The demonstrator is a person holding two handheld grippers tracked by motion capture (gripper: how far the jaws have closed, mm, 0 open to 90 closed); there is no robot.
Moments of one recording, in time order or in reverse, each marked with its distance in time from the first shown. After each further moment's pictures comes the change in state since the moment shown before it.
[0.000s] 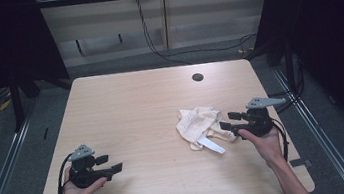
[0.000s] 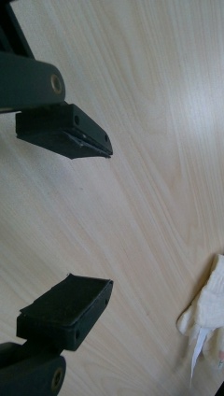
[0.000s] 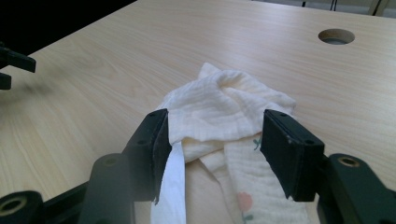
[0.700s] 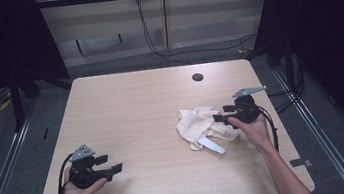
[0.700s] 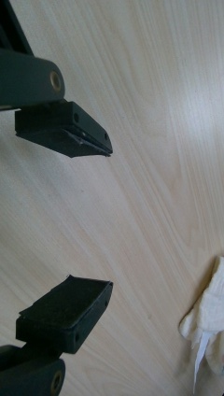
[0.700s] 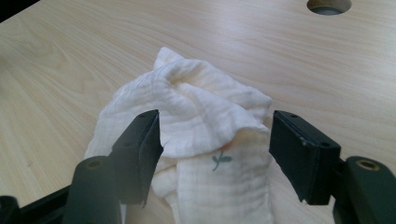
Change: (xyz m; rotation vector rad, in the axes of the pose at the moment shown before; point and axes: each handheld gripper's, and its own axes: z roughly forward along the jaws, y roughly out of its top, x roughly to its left) left arm -0.002 0.000 -0.001 0.000 0.012 0.017; right arm -0.035 0.010 0.050 0.119 -0.039 0.027
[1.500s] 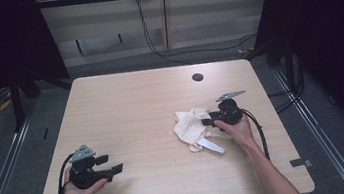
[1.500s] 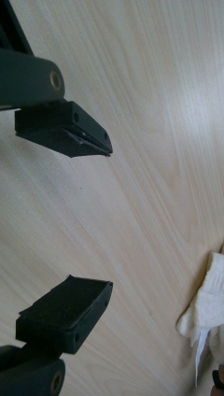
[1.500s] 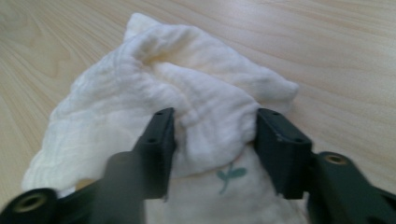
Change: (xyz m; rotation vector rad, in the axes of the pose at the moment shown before) left arm -0.001 0.000 0.000 -0.003 -0.006 0.012; right arm 0.000 -0.009 0.059 0.094 0.041 -0.001
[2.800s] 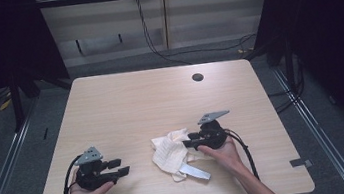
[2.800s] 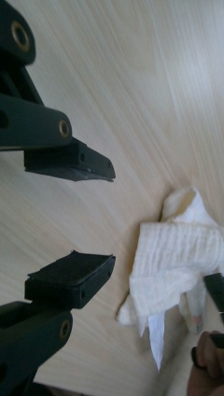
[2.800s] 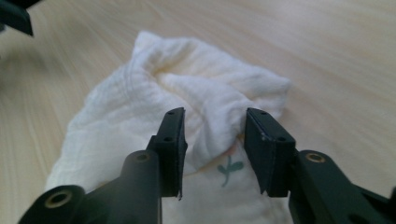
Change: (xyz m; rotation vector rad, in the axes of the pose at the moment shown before) left arm -0.021 0.003 0.008 0.019 -0.136 0.074; right arm 0.095 -0.013 -0.004 -0.032 0.140 -0.063
